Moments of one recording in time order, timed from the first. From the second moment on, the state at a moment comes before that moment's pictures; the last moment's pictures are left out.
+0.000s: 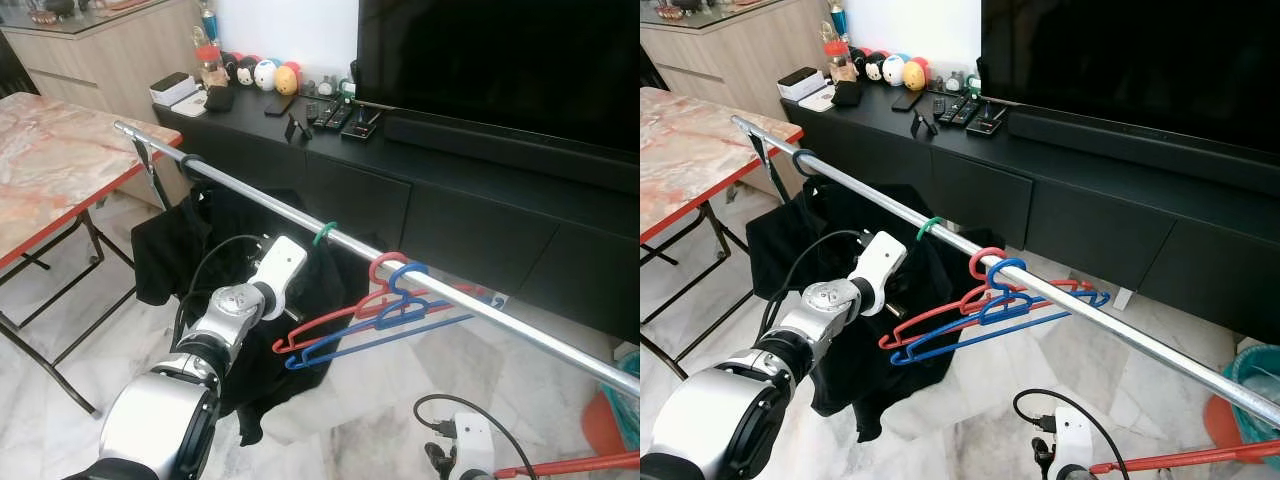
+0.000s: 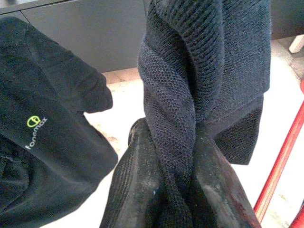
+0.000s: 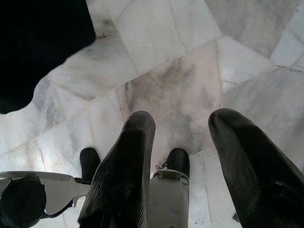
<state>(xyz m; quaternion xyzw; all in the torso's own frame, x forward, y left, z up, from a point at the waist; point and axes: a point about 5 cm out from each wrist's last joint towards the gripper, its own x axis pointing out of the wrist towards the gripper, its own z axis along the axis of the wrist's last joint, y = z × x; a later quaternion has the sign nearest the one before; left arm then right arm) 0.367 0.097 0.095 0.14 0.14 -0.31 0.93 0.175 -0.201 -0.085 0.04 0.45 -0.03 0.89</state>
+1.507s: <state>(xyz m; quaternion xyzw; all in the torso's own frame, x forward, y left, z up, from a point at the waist) 0.296 0.188 0.056 0.03 0.00 -0.02 1.00 0.176 -0.213 -0.082 0.02 0.44 -0.03 0.90</state>
